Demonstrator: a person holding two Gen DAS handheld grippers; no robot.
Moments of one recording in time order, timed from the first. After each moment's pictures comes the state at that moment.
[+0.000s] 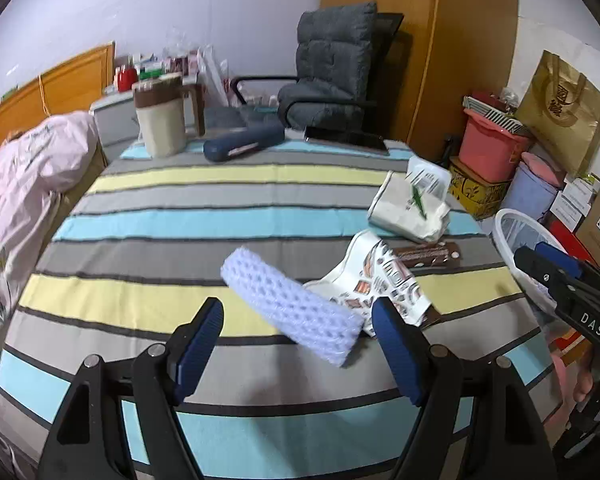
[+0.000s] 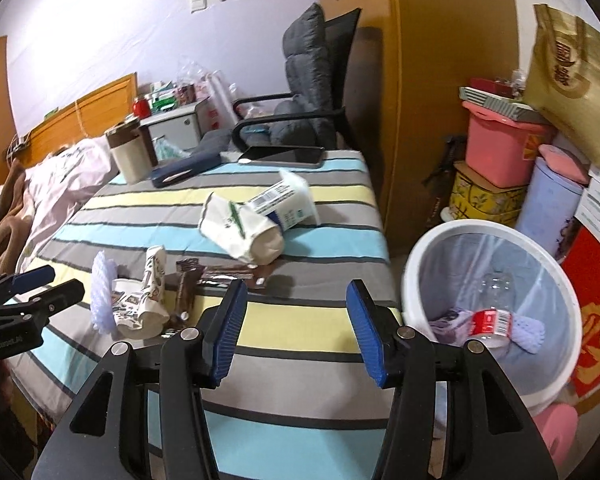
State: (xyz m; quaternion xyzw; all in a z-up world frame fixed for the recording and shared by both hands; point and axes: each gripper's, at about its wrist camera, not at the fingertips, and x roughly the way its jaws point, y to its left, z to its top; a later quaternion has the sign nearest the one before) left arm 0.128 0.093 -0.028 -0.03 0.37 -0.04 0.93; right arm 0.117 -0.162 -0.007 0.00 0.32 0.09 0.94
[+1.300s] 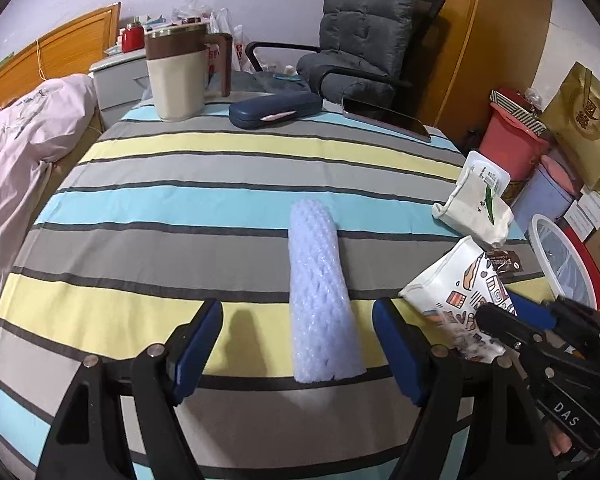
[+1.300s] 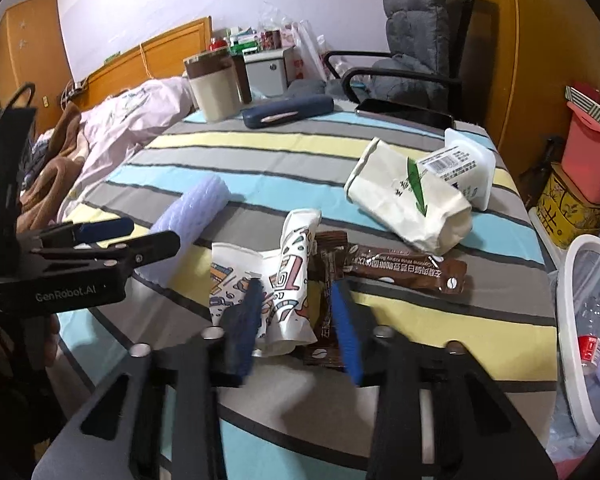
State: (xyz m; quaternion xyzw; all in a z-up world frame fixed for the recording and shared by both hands) left arm 0.180 0.147 -0.056 -0.06 0.42 -0.05 0.90; right arm 0.140 -0.072 -0.038 -0.04 0.39 0.22 0.90
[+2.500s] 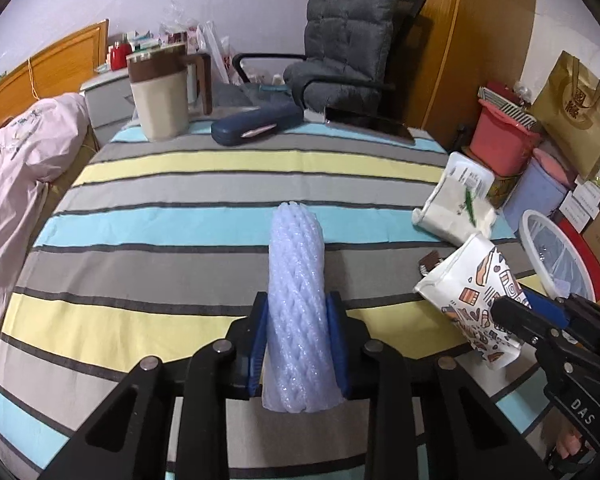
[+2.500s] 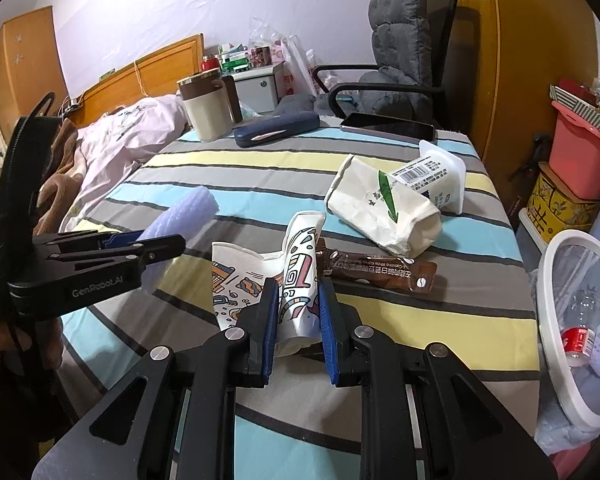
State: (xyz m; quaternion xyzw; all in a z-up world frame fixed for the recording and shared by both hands) left arm 0.173 0.129 -0.042 -0.04 0.40 -0.06 0.91; right arm 0.129 -0.090 -0.024 -0.02 0.36 0.20 0.91
